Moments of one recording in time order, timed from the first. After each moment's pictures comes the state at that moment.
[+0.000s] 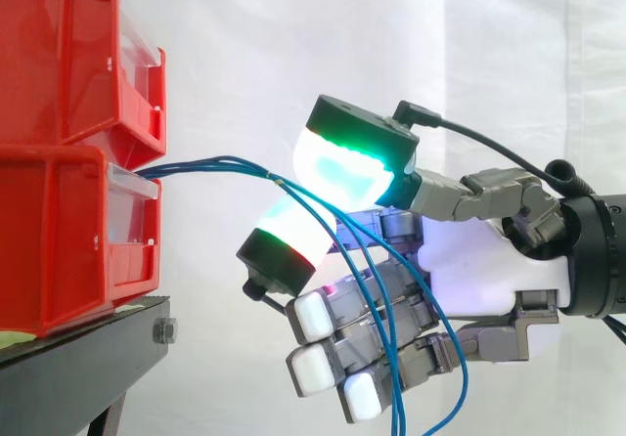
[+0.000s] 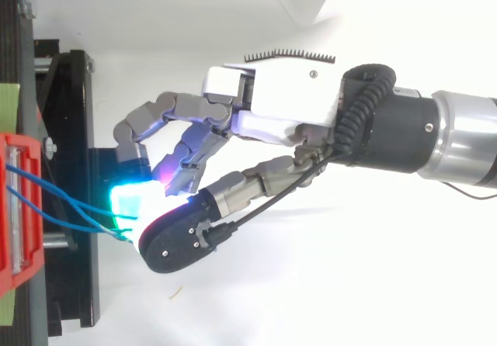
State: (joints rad) arm 0.13 -2.32 -1.18 -2.82 -1.34 0.01
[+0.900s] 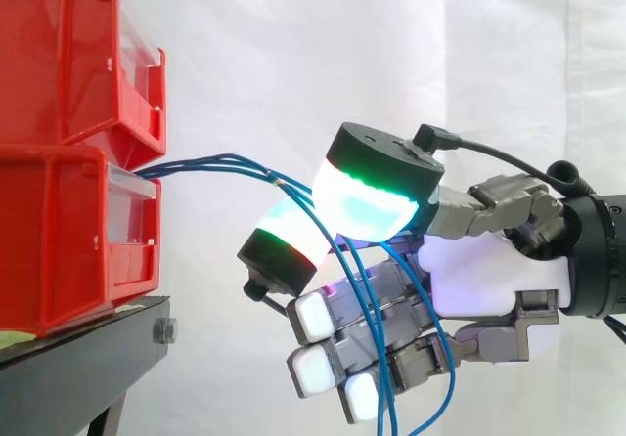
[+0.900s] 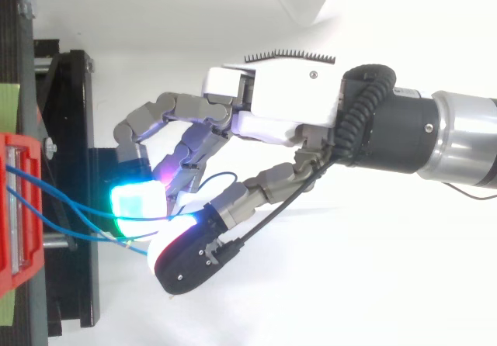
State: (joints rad) arm 0.13 -2.32 -1.18 -2.82 -1.34 0.00
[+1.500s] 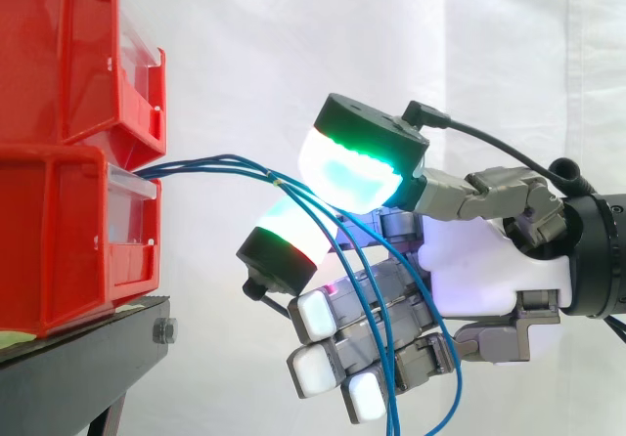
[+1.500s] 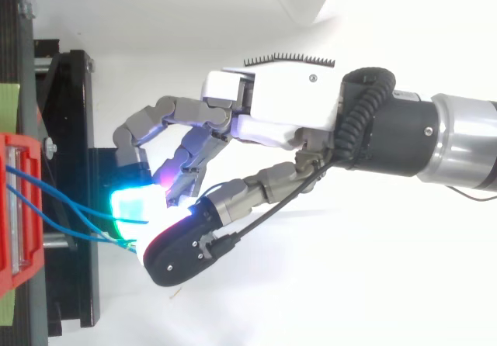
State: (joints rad) arm 0.14 -2.32 -1.18 -2.82 -1.33 0.00
